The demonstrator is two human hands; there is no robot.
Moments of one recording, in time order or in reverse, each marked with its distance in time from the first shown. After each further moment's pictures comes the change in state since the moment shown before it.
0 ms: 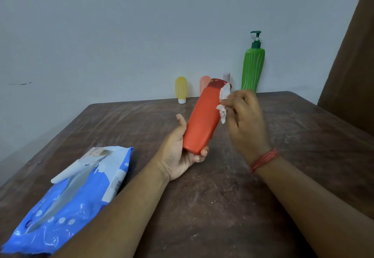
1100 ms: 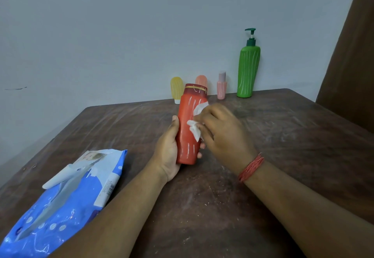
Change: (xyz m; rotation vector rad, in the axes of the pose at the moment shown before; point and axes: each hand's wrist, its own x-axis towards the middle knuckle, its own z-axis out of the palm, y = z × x) left_hand 0.006 -0.005 0.004 0.114 0.142 0.125; right_hand -0.010 -0.024 0.003 -0.170 -0.249 -0.151
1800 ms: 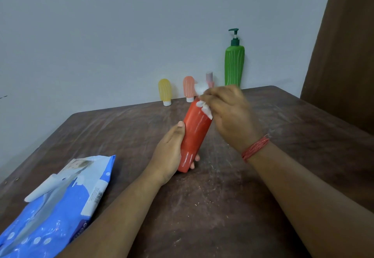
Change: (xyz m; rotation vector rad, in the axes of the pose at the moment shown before) left_hand -0.007 -0.006 0.012 0.556 -0.039 0.085; right_hand 0.012 0.044 -0.022 -0.136 0.129 -0.092
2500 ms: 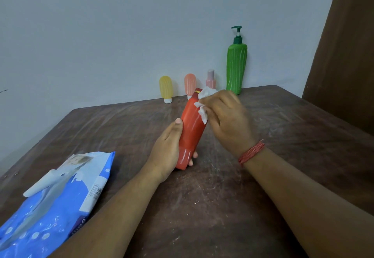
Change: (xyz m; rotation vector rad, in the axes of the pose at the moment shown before) left_hand -0.001 0.002 0.000 -0.018 0.047 -0.014; right_hand -0.011 -0.004 0.013 0.112 0.022 0.090
